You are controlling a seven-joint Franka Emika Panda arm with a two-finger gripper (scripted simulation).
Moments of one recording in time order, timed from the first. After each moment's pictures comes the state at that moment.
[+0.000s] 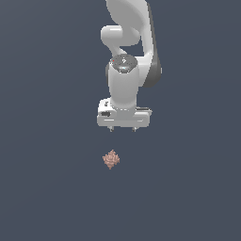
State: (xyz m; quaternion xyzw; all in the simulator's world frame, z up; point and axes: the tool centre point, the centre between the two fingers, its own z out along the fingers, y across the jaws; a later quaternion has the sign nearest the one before) arm 0.005 0.011 0.171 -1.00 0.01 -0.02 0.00
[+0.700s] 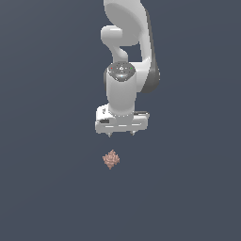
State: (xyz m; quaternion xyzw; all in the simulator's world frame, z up) arm 0.021 0.004 0.160 -1.00 -0.04 -0.02 0.00
